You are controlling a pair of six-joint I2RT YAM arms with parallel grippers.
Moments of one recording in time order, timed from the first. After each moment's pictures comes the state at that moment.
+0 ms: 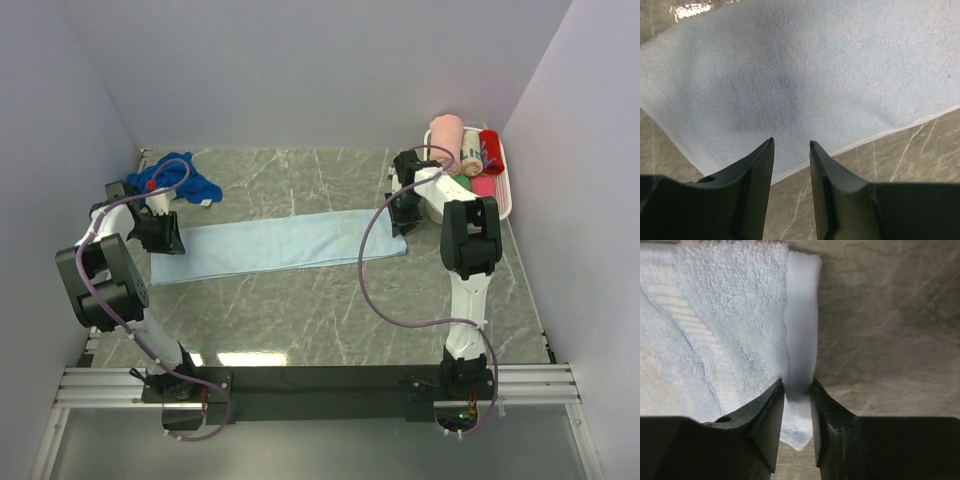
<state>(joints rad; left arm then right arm) 0.38 1.73 1.20 -0.73 0.43 0.35 0.16 2.19 1.72 -0.92 -0.04 0.05</state>
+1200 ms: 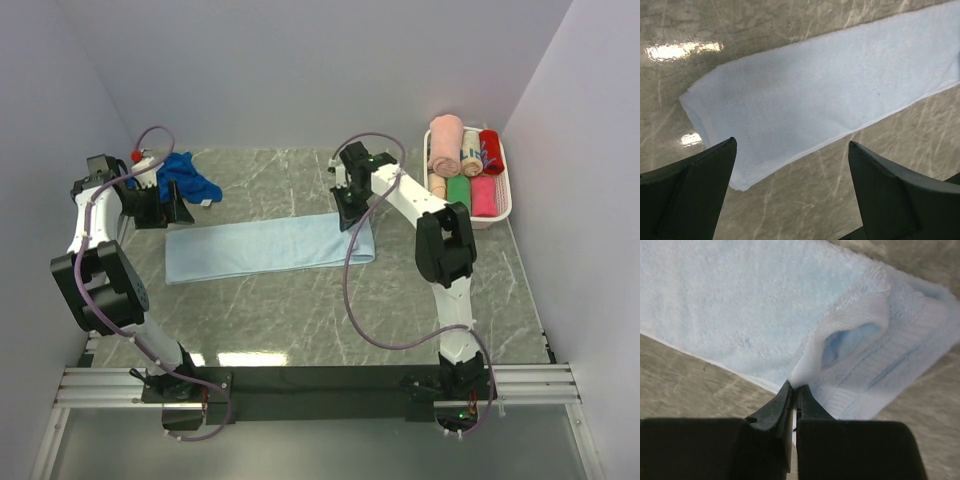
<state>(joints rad) 0.38 1.70 1.43 -0.88 0.61 0.26 0.44 2.19 1.91 -0.97 -0.23 0.06</state>
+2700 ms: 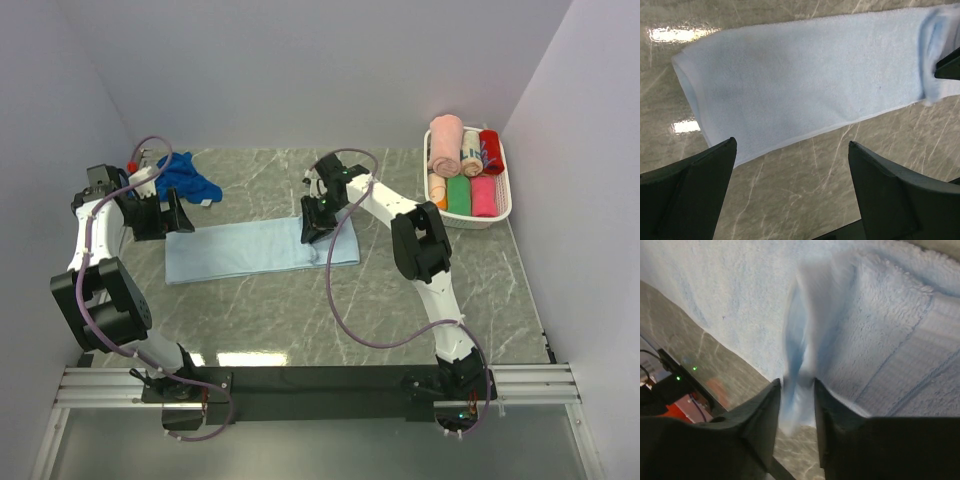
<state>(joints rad) 0.39 1.58 1.31 -0.86 0.55 0.15 0.53 2.38 2.01 -0.86 -0.55 0.31</state>
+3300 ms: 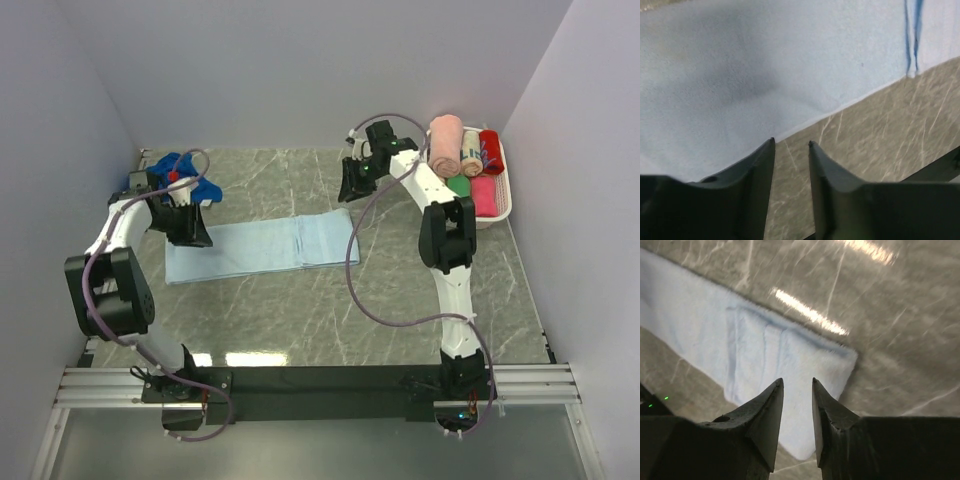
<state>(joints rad) 0.22 1.60 1.22 -0.82 0.57 0.18 0.30 2.33 2.13 -0.89 -0.53 0.12</state>
